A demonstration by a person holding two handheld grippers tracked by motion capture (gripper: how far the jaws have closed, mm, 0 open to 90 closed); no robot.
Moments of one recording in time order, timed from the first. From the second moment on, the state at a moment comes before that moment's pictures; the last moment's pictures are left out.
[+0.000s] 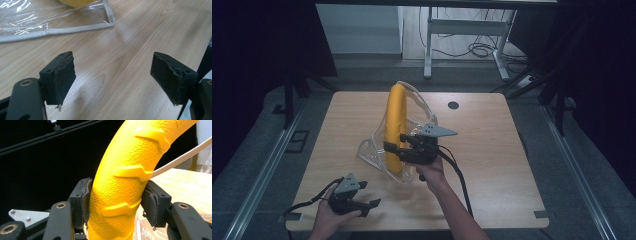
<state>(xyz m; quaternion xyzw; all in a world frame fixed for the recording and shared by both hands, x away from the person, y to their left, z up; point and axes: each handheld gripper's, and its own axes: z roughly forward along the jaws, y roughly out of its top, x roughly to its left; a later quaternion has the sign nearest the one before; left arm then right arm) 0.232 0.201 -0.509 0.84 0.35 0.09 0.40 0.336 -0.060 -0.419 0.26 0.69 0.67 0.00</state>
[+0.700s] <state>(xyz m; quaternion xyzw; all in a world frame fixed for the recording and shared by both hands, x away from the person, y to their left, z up) 0.231 0.201 -0.508 0.84 0.35 0.10 0.40 0.326 -0.079 -0.411 0.25 0.69 0.67 0.04</state>
